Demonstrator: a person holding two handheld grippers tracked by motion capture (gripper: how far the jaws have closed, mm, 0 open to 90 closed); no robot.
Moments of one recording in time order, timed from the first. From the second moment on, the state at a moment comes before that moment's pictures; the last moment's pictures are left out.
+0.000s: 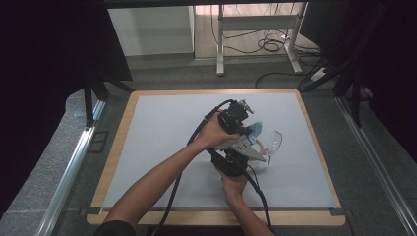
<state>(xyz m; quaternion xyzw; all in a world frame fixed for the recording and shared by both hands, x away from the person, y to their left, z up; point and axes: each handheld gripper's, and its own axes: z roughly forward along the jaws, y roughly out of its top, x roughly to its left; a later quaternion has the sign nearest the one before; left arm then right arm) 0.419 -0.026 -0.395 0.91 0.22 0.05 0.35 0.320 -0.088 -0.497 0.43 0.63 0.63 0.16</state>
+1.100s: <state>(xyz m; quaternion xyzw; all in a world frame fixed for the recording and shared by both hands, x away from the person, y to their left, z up) 0.421 -0.027 -0.394 0.91 0.22 0.05 0.34 0.322 -0.088 -0.495 0.44 0.62 0.63 0.16</state>
